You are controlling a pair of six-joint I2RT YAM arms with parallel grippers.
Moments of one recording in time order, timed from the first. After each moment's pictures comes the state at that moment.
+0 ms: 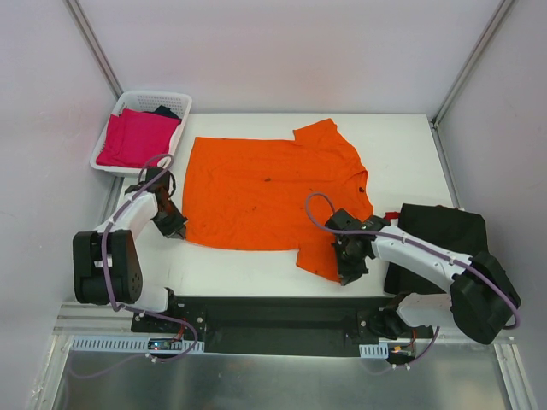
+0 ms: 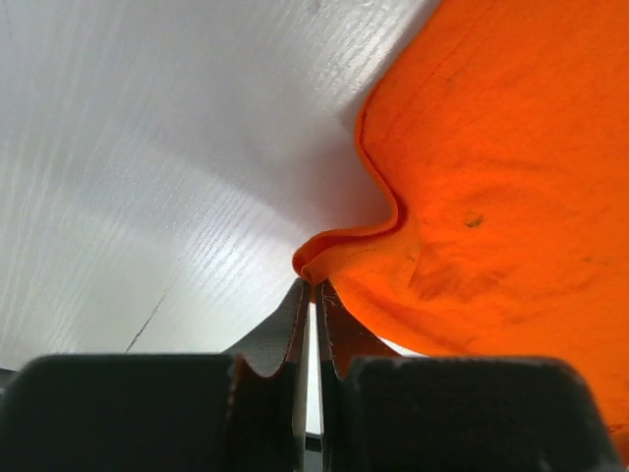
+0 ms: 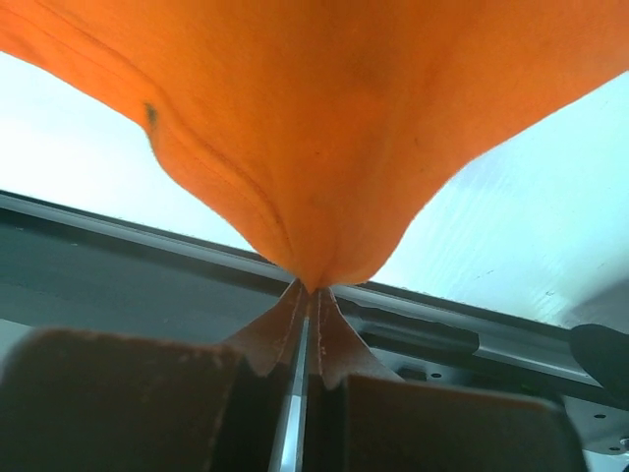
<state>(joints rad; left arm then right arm) 0.06 1.45 0.85 -0.78 0.03 -0.61 0.76 1.27 0.72 -0.93 -0.03 0.63</state>
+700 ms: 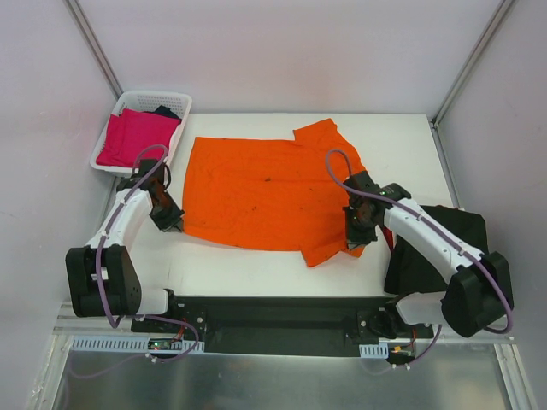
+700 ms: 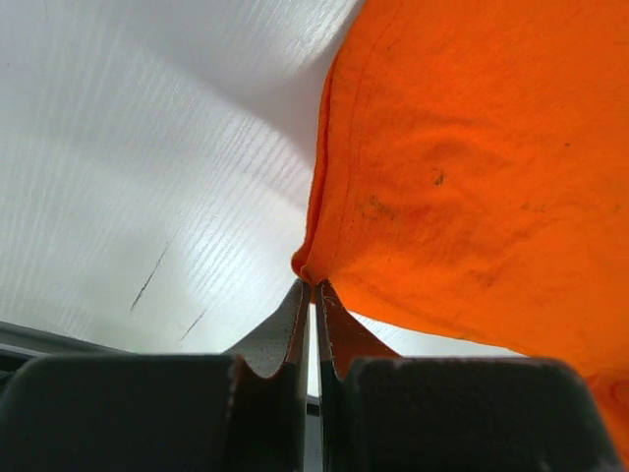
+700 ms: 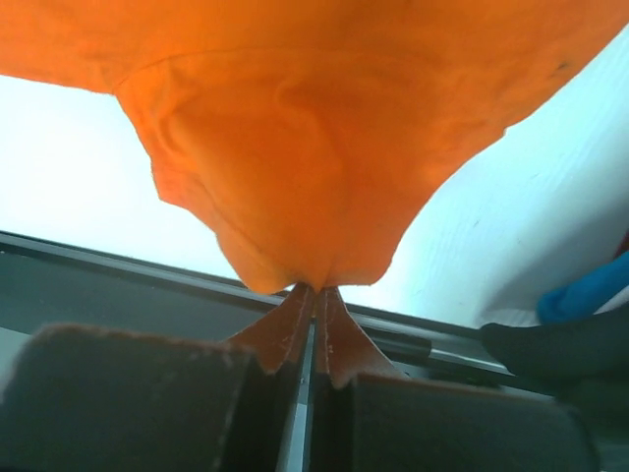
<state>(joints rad) 0.06 1.35 0.94 -0.91 0.05 -0.61 0.52 1.31 1.00 -1.04 0.00 0.48</state>
